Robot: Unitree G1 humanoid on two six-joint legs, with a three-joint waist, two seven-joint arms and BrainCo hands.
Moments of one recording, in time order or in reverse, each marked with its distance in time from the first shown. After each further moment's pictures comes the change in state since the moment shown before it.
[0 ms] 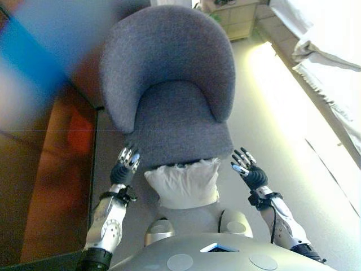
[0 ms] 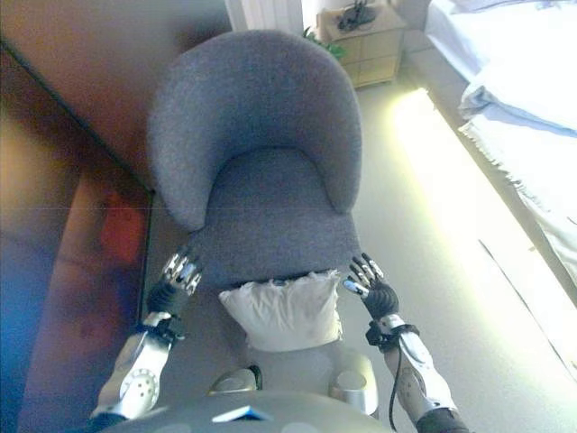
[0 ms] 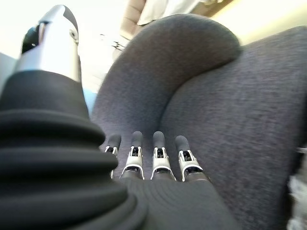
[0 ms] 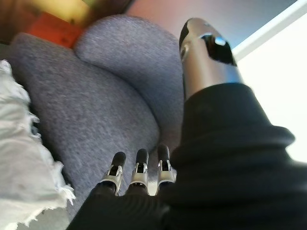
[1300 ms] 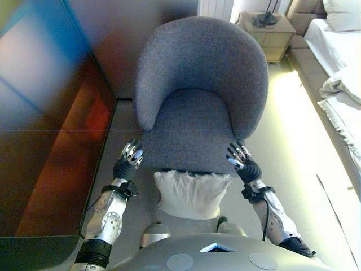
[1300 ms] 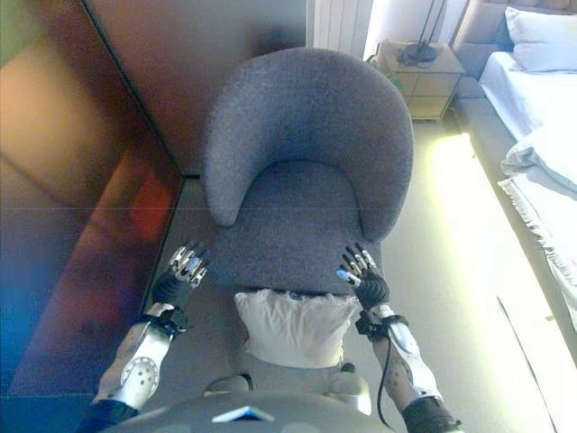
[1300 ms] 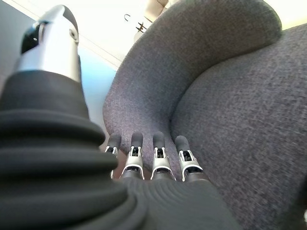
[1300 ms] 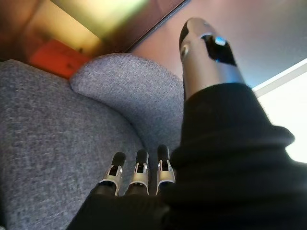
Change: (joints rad) left arm -0.038 0.017 -0.002 0.032 0.016 0.042 -0.025; right arm -0.077 0.065 0.018 0.026 -0.039 -0.037 -0.024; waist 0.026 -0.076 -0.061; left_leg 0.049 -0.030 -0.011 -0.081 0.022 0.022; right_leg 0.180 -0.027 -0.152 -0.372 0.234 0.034
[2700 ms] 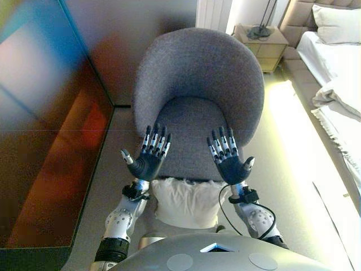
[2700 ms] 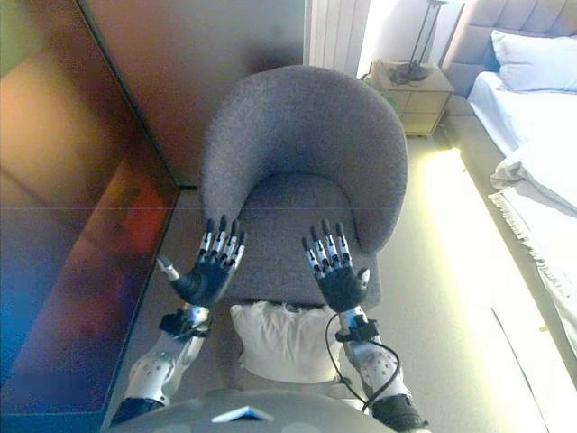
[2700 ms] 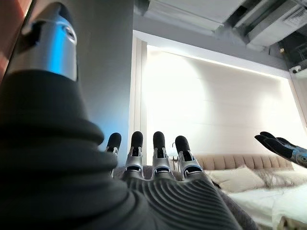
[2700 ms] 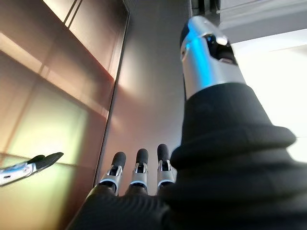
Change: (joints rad) left arm -0.009 -0.170 0.038 -0.009 -0.650 0.317 -0.513; right arm -0.001 0.188 -0.071 0.031 0.658 0.287 0.665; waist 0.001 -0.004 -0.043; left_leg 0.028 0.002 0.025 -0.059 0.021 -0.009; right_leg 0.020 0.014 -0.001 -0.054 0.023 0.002
